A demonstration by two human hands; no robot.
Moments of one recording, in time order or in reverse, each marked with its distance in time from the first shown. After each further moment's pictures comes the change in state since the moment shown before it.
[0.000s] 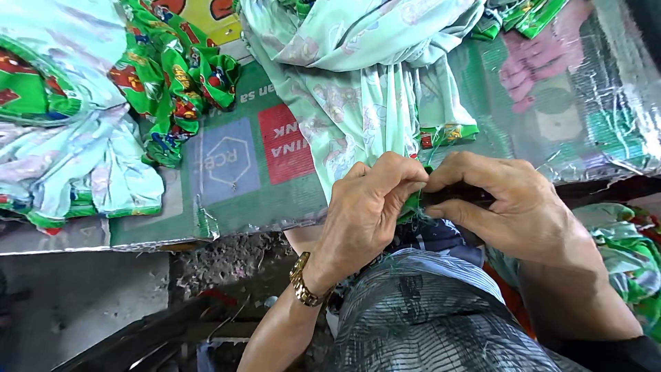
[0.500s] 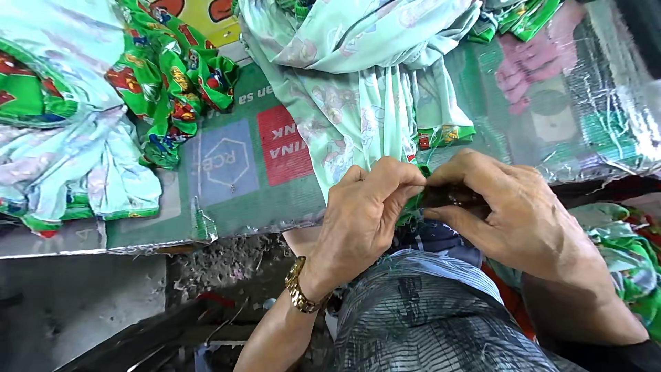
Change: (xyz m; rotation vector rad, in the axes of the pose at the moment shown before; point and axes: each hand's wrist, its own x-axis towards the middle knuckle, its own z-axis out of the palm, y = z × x) left_hand -0.001 0.005 -0.003 0.046 -0.018 -0.009; right_hand -0.006 -0.010 0.000 -0.335 0.024 0.017
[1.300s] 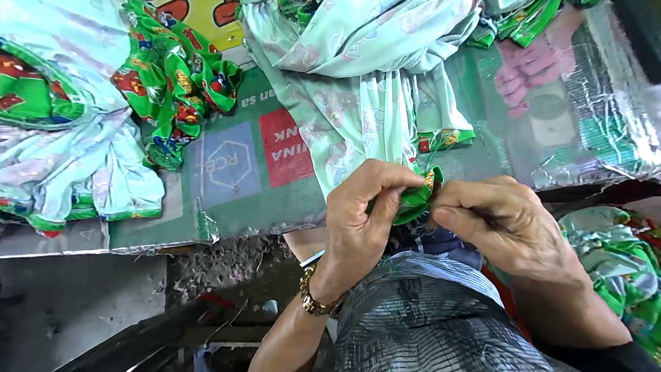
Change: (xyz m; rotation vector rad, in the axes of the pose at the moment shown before) left_hand -0.005 0.000 0.014 -0.414 0.171 -0.110; right_hand -0.005 0.006 0.011 0.563 -0.013 -0.016
